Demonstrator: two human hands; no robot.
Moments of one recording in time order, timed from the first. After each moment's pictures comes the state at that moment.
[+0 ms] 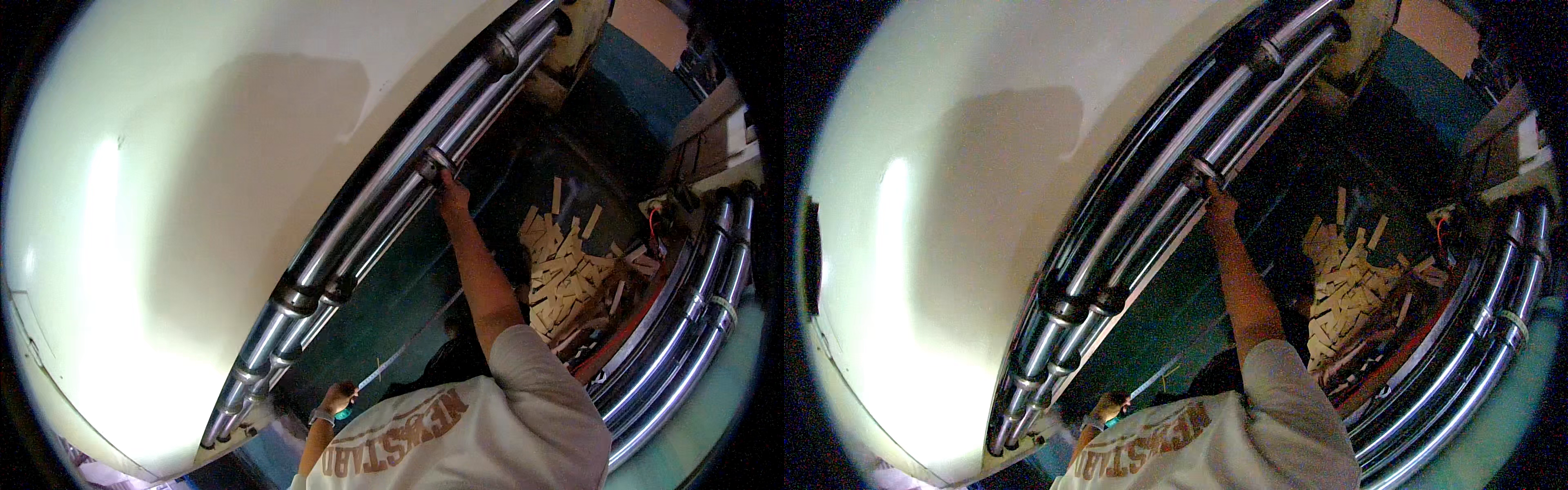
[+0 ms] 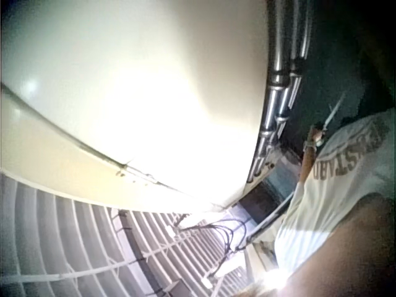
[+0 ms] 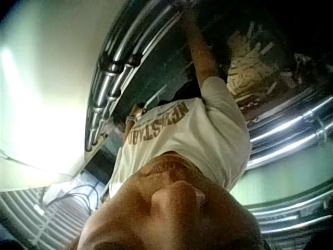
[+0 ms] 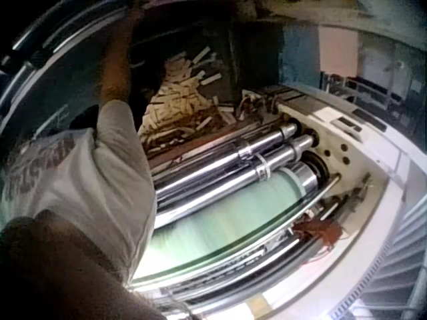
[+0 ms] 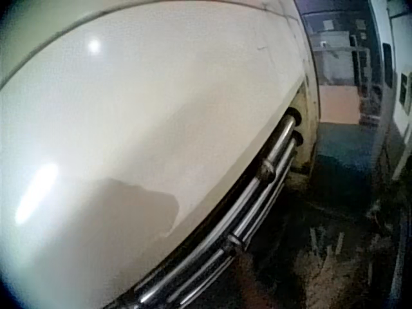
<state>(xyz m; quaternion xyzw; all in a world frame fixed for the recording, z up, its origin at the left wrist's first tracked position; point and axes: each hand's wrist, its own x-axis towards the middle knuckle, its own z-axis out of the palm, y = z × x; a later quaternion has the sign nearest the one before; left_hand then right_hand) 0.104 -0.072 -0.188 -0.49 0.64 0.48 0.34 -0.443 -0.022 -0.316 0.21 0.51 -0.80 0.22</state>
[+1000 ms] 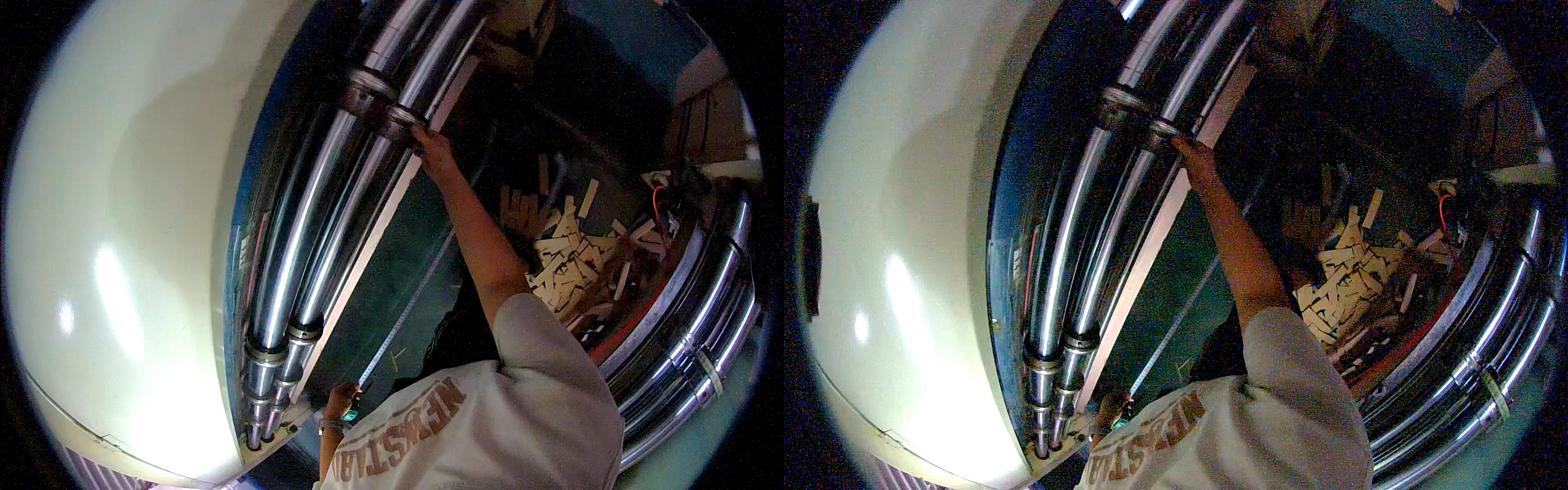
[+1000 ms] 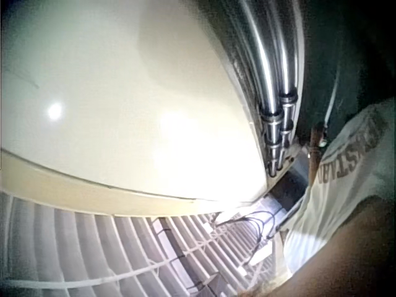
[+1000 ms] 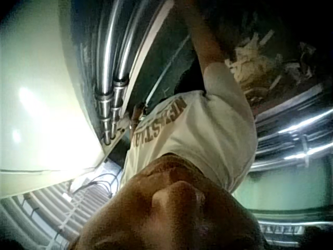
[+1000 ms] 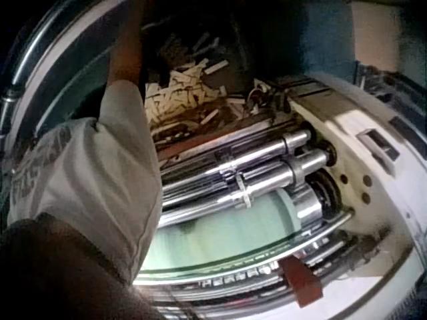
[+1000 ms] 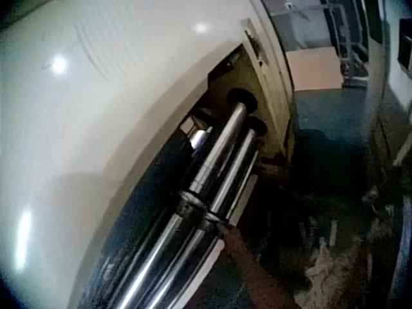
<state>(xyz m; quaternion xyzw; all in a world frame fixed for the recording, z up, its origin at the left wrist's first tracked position) -0.093 -0.010 -0.143 -0.53 0.67 0.44 0.27 -0.672 0.048 -0.320 0.12 0.35 -0.88 0.29</state>
